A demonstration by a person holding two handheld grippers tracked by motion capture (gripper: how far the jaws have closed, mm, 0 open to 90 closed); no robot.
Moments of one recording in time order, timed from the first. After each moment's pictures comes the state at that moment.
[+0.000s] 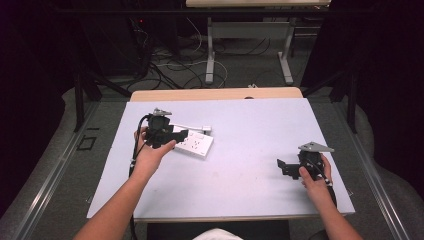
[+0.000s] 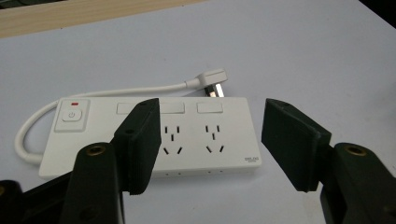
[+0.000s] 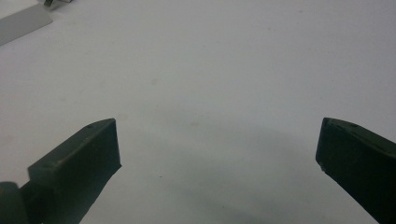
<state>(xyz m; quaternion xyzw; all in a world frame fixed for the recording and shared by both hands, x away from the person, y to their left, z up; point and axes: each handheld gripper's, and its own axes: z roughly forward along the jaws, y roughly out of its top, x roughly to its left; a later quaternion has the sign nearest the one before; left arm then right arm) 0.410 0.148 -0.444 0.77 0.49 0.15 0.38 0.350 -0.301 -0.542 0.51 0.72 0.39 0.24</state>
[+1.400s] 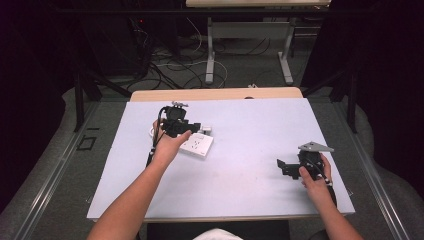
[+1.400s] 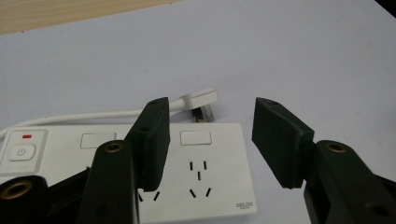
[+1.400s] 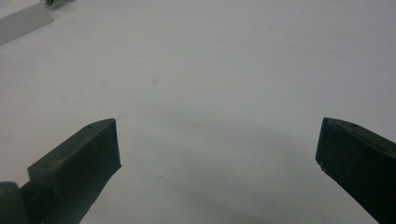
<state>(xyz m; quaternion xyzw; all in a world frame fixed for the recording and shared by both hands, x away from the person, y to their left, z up) 0.452 0.110 -0.457 0.78 0.50 0.13 0.36 0.351 -0.302 -0.542 0.51 0.73 0.39 0.24</state>
